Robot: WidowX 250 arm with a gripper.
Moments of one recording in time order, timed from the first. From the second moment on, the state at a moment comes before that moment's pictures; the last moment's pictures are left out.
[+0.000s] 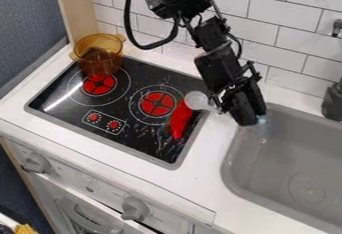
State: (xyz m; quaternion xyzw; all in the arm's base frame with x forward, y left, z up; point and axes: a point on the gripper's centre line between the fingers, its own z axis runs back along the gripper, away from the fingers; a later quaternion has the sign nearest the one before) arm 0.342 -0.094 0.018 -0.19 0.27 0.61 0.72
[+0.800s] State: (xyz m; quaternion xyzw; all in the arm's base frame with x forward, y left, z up) arm 0.307 -0.125 0.007 -0.17 0.32 0.57 0.74
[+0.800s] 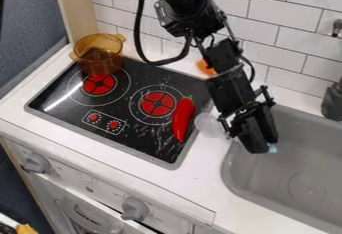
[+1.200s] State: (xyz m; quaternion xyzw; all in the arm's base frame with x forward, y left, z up) arm 0.312 -0.114 0.006 -0.16 0.31 0.59 0.73
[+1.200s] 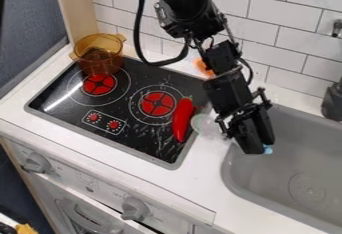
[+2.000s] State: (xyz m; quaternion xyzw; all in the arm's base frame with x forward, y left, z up) arm 0.317 -0.060 -0.020 -0.12 0.28 0.65 0.70
